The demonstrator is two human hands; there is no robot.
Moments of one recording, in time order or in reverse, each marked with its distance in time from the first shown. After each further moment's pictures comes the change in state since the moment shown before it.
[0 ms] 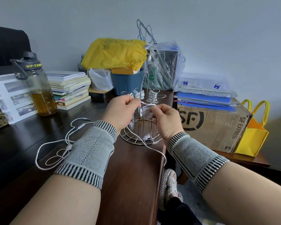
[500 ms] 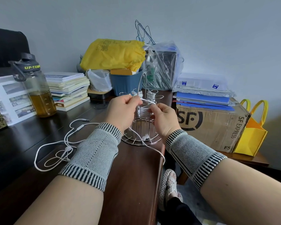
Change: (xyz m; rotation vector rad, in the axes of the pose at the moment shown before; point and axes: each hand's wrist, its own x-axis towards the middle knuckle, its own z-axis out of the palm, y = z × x) left_hand -0.007 0.007 0.010 0.002 0.089 0.085; right_hand 0.004 -0.004 0.002 -0.035 -0.033 0.021
